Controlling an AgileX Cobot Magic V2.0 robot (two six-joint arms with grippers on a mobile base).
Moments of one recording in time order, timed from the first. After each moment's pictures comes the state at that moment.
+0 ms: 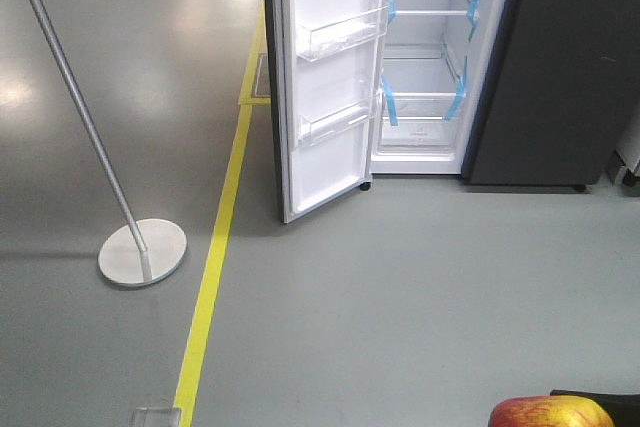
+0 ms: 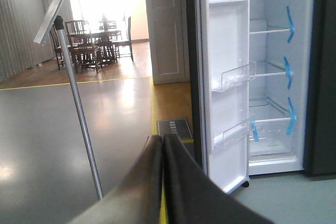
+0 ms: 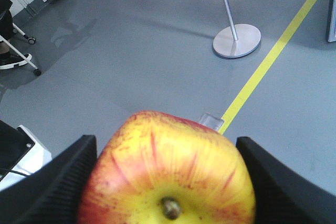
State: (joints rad) left arm -0.04 -0.01 0.02 0.09 0.03 -0.10; right arm 0.02 0.40 -0.49 0.89 1.05 -0.59
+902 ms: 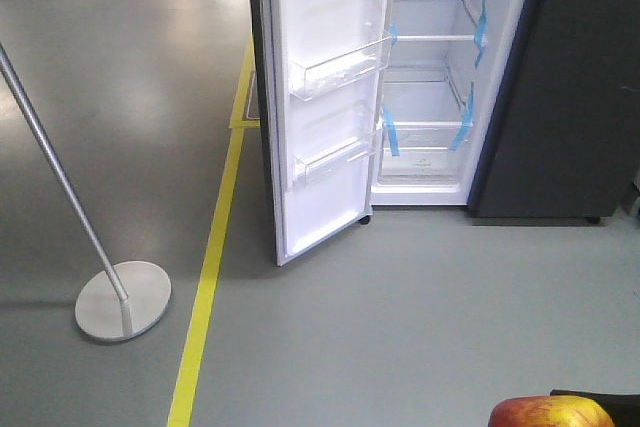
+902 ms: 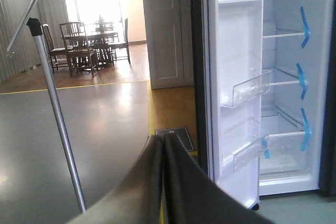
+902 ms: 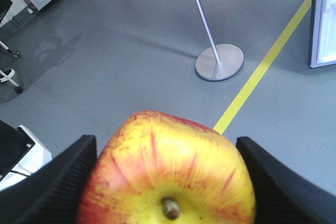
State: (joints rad) left arm -0.04 -0.01 0.02 0.09 0.03 -0.10; right arm 0.02 0.40 -0.49 0.89 1.05 -0.59
